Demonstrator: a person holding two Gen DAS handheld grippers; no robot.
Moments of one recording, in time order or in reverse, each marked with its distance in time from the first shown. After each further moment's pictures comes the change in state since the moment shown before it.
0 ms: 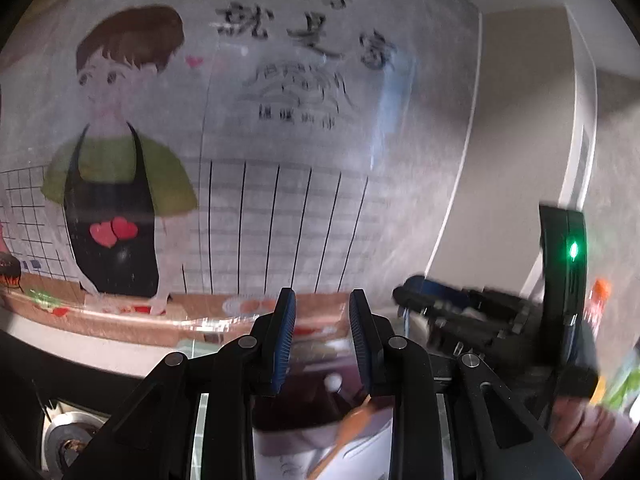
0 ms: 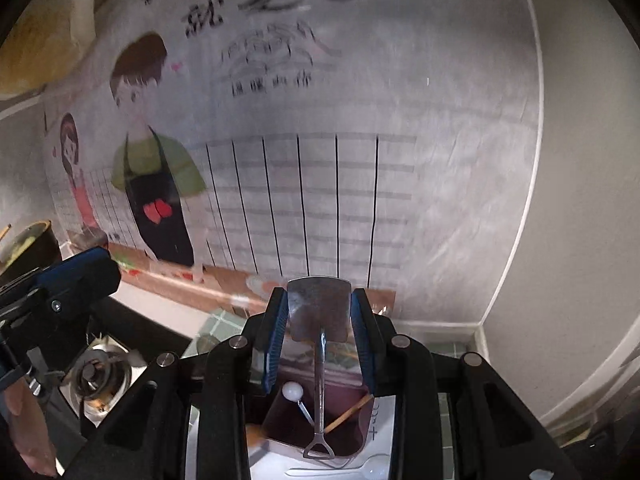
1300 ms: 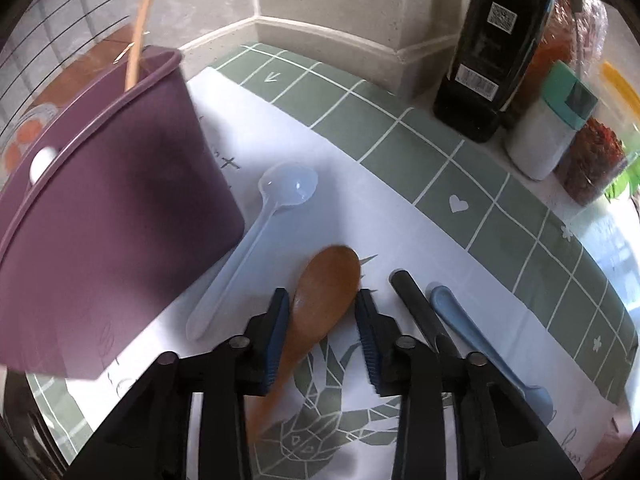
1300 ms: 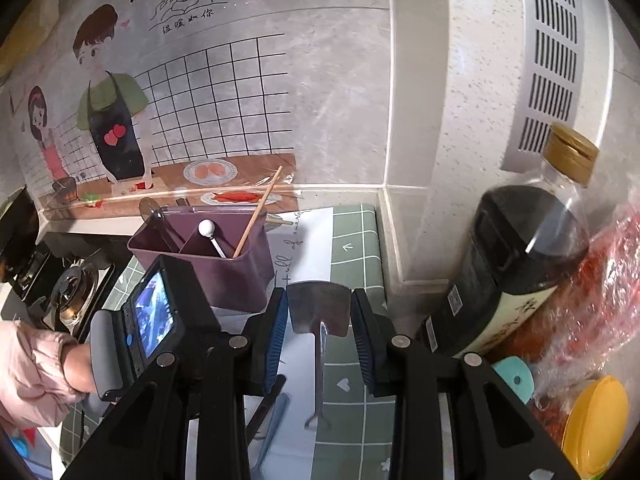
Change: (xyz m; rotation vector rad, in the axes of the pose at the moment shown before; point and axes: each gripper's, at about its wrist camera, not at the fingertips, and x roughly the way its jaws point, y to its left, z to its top) left arm 0.161 -0.128 -0.208 0.438 0.721 -0.215; right arm -0.098 -0.085 -0.114 0.098 0.218 -0.134
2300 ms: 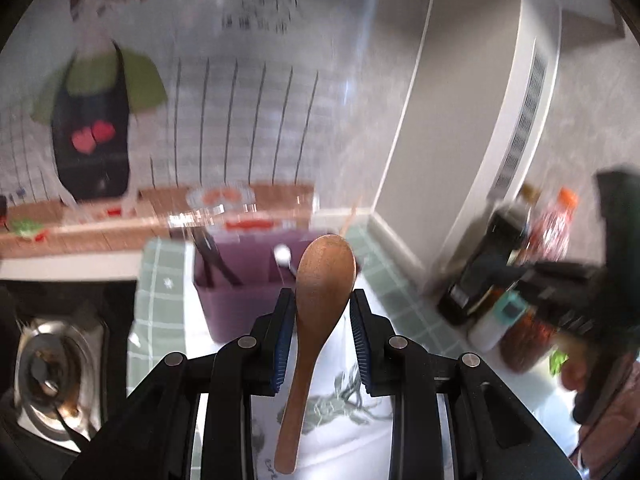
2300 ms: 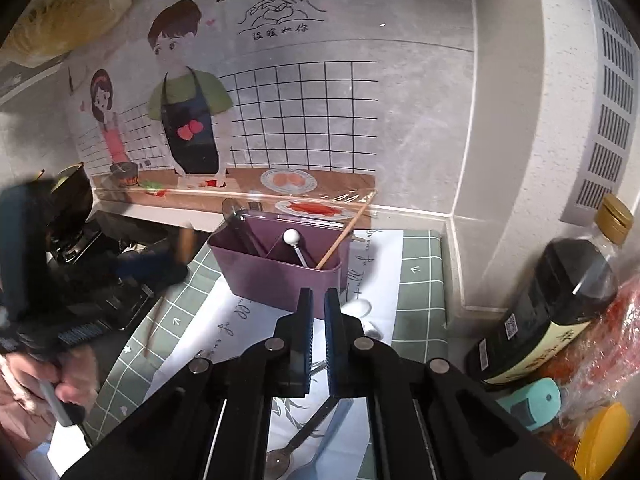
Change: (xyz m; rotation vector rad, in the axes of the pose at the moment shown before) left arm -0.230 0.039 -0.075 -0.432 -0.568 0.113; right arm -0.028 0.052 0.008 -0.134 -0.035 0.177
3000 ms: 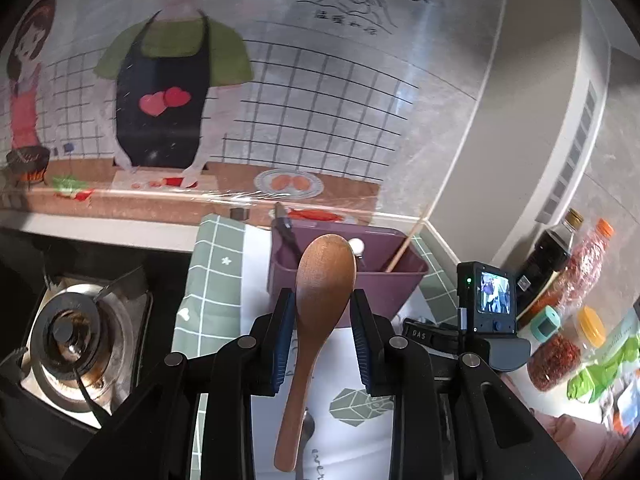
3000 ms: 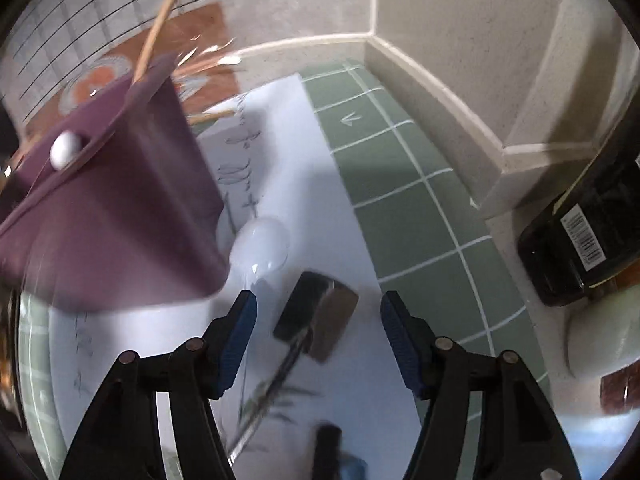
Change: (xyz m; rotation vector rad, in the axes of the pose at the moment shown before) left arm -0.005 0.063 -0.028 -0.142 -0.001 0.117; right arm 0.207 -0.042 -0.059 0.413 0.317 -0.380
